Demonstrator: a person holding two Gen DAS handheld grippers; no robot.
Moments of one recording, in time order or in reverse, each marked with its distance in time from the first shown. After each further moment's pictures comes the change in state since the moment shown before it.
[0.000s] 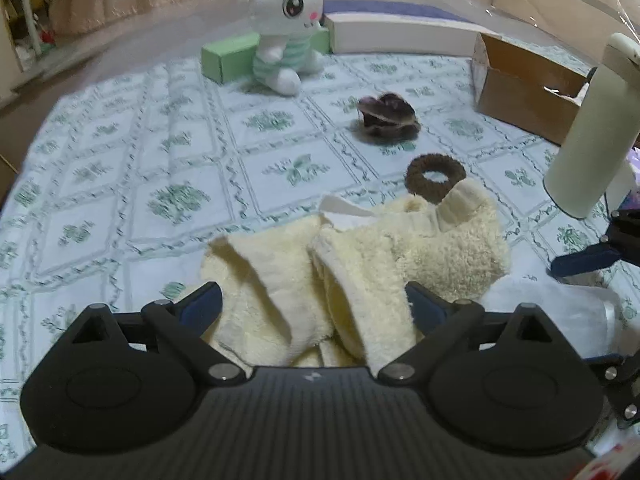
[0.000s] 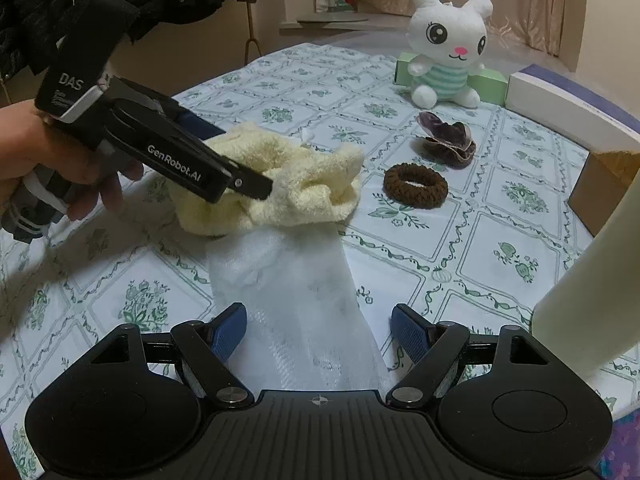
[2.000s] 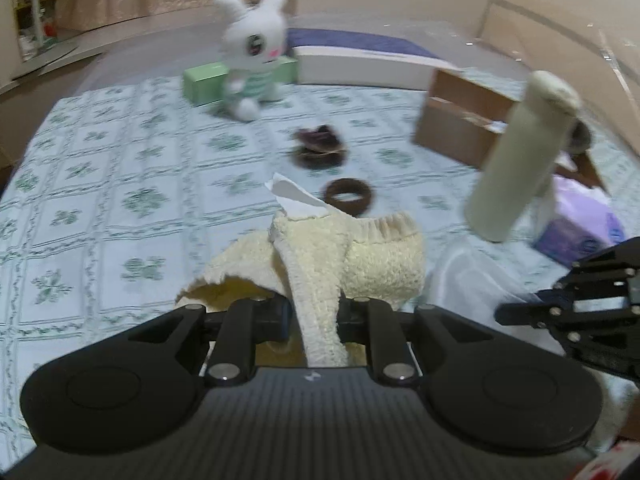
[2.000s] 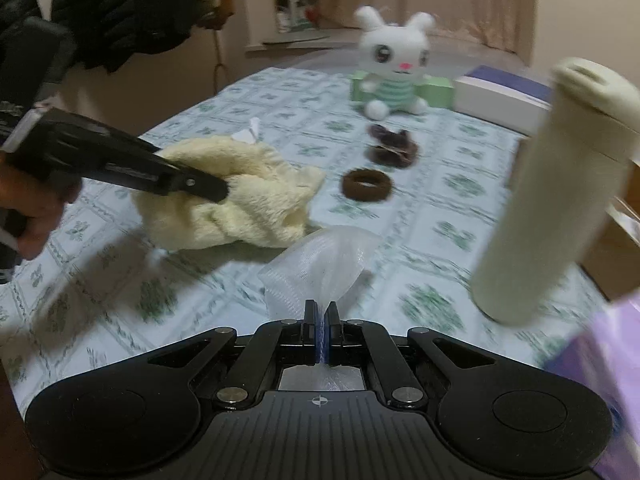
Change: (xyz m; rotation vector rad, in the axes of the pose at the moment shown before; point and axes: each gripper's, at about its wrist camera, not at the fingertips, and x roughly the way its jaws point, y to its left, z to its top) left arm -0.064 -0.050 -0.005 -0.079 -0.057 -0.064; right arm -0.066 -0.006 -0.022 0.103 -0.053 -0.075
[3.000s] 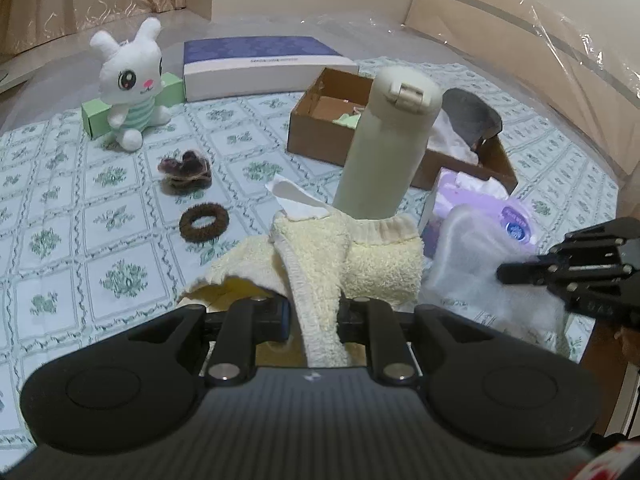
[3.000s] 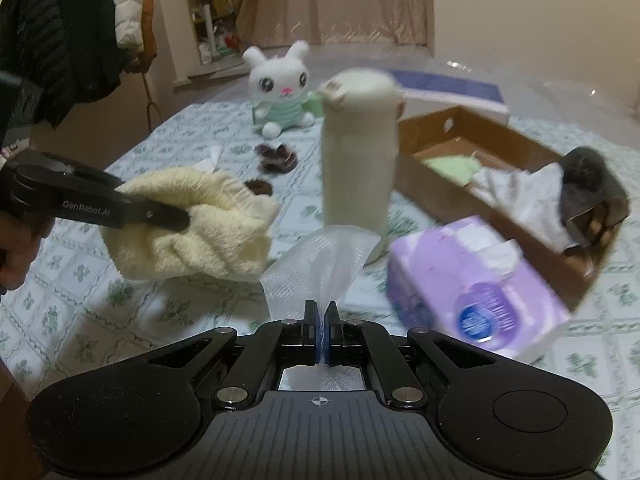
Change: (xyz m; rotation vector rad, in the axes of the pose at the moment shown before) left arm -0.017 -0.099 0.023 0.106 0.019 -0.165; right arm -0.121 -0.058 -0.033 0.165 -0.065 -0.142
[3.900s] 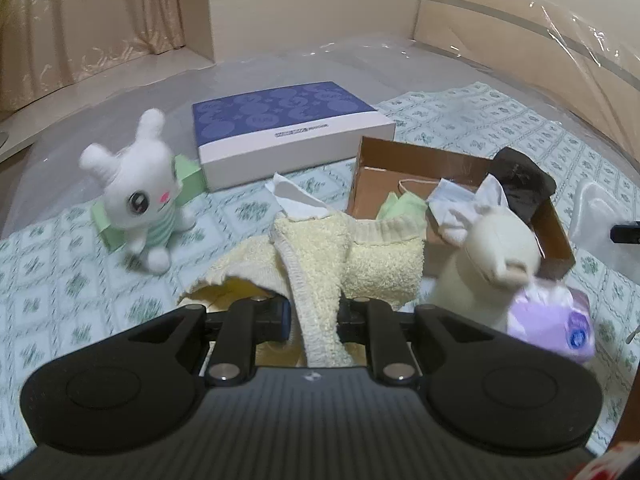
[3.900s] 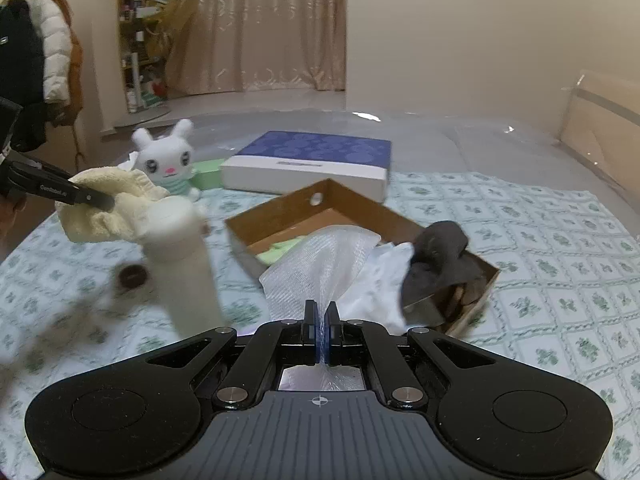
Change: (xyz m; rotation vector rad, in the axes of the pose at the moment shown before) left arm 0.040 0.038 0.133 0.104 -0.047 0.070; right arm -0.052 -0.114 0.062 0.041 -0.119 -0.202
